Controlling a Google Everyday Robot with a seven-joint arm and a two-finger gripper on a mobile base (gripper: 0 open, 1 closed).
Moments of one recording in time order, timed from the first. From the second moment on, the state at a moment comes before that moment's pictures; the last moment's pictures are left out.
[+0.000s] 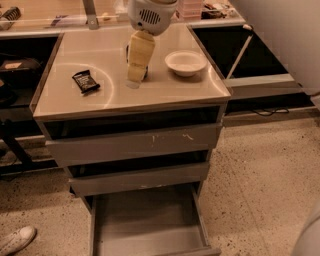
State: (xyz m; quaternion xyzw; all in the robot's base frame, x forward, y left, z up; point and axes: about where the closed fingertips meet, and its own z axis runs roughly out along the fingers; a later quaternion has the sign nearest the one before) arm 0.590 0.038 0.985 -0.66 0.72 0.02 0.20
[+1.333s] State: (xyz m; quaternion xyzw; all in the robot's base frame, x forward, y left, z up) arm 0.650 0.135 0.932 -0.68 0.70 0.10 0.20
